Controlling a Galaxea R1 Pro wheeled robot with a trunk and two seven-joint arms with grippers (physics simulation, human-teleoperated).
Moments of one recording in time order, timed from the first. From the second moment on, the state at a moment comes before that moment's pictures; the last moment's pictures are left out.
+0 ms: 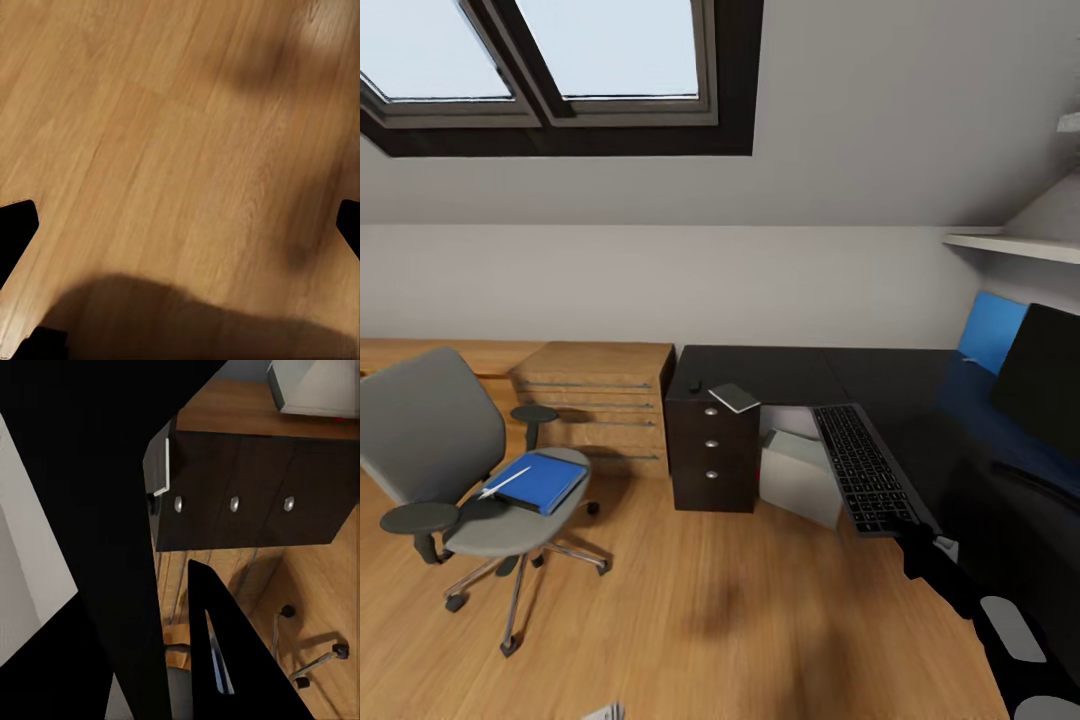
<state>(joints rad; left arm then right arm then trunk) -0.21 -0.10 0.16 -0.40 0.17 -0.11 -0.02 -0.49 -0.18 -0.48 -0.69 -1.07 0.64 0.42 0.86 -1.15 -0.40</state>
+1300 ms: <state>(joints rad) -0.21 -0.10 0.16 -0.40 0.17 -0.11 -0.02 -0.49 -0.19 -0.48 -0.67 -1.08 0.64 0.42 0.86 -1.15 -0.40</state>
